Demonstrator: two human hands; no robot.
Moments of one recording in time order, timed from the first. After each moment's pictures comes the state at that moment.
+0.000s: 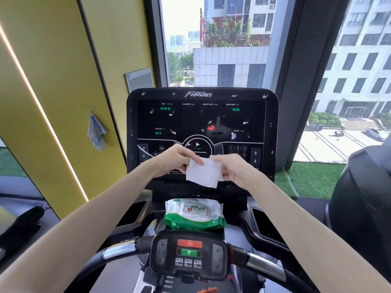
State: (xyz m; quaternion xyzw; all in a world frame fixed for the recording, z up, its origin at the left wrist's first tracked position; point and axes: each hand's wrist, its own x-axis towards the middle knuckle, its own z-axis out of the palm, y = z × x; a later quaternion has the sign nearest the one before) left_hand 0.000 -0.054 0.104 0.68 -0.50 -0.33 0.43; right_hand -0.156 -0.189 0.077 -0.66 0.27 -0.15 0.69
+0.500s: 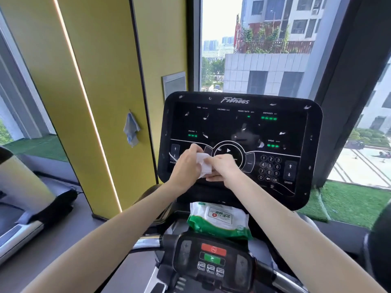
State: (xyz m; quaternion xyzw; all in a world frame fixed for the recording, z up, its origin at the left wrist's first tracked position) left_hand 0.000 -0.019 0.078 0.80 -0.42 0.08 0.41; right_hand -0.068 -0.120 0.092 -0.68 0.32 -0.16 0.64
